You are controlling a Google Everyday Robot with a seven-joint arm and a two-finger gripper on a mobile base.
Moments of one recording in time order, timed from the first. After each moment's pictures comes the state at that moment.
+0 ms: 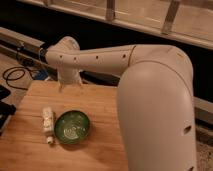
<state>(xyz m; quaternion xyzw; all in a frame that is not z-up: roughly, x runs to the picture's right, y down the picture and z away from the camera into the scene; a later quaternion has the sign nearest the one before) -0.178 -0.004 0.743 -0.23 0.11 0.61 0.75</state>
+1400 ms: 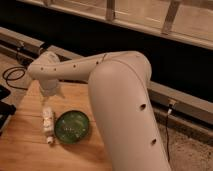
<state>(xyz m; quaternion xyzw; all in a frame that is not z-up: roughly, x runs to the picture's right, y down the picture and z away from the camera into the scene) -0.280 0.056 0.769 -0.30 0.07 0.50 0.81</state>
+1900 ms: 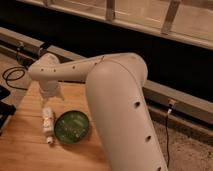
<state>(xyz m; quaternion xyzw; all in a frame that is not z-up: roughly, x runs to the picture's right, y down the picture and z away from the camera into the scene) -0.295 0.075 0.783 -0.32 0.08 0.49 0.81</state>
